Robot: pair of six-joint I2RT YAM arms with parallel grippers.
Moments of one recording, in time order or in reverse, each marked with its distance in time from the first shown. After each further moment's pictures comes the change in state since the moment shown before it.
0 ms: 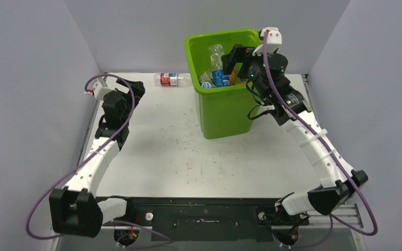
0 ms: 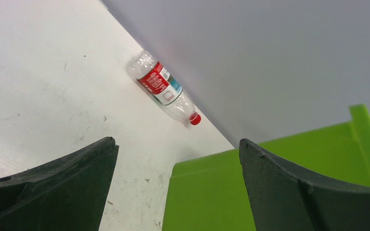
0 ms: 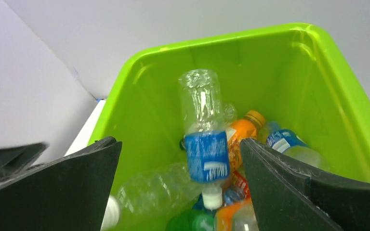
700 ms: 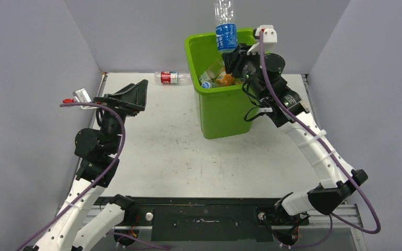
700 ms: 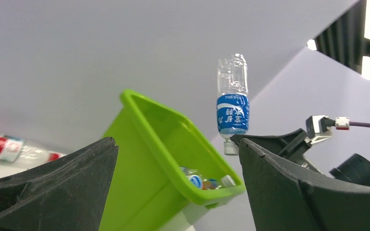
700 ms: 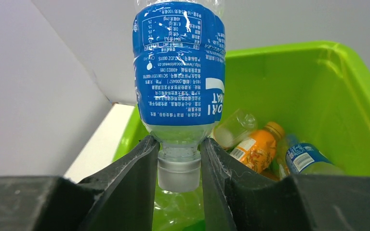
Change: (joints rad) left arm -0.269 -0.391 0.014 0.220 0.144 0.145; right arm 0.075 -0.056 0.013 0.032 0.010 -0.005
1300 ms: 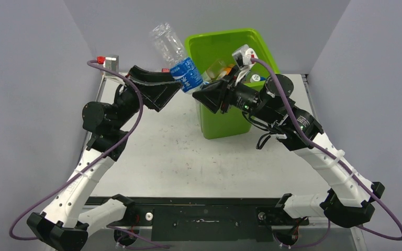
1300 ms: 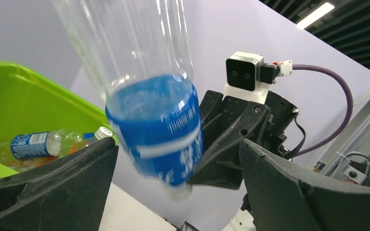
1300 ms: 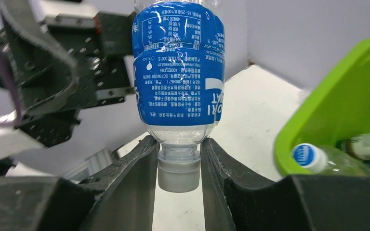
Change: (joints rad) left arm -0.027 0.292 0.251 0.193 0.645 -0.234; right arm 0.249 -0.129 -0.023 -0.121 -0.454 0.015
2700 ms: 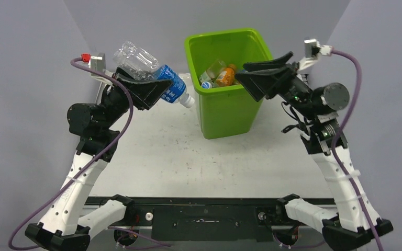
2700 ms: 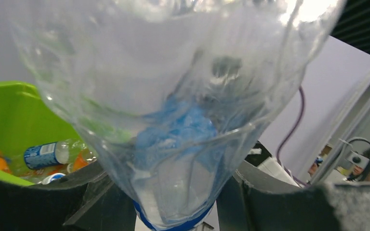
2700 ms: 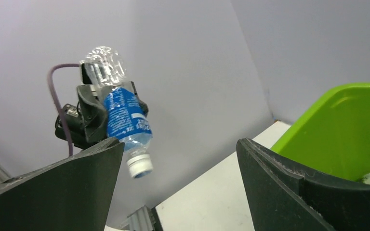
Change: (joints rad) left arm 0.097 -0.035 0.057 -0.060 0.047 0.027; right arm -0.515 -0.262 -0.301 0.504 -0.335 0.475
